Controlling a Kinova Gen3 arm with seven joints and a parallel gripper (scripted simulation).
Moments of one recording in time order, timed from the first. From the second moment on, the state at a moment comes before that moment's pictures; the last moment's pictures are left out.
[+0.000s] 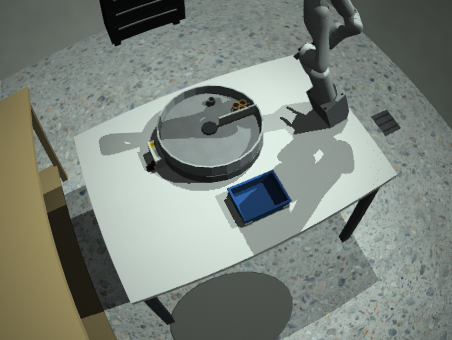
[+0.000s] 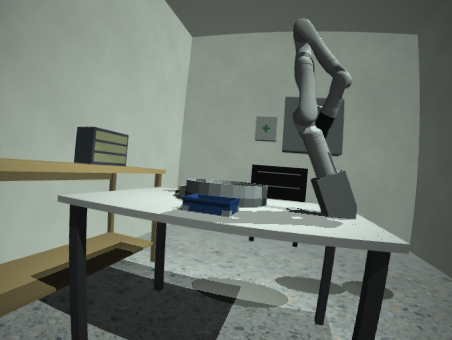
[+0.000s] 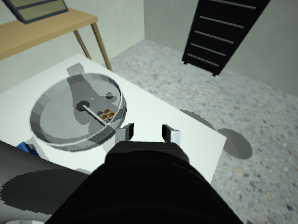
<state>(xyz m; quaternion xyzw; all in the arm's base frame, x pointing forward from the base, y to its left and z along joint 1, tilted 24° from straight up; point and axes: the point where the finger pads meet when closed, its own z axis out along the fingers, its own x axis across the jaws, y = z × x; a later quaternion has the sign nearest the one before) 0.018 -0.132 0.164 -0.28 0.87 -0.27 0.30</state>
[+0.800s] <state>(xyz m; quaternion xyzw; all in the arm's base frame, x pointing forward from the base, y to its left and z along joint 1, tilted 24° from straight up) 0.018 -0.132 0.164 -0.28 0.87 -0.27 0.30</state>
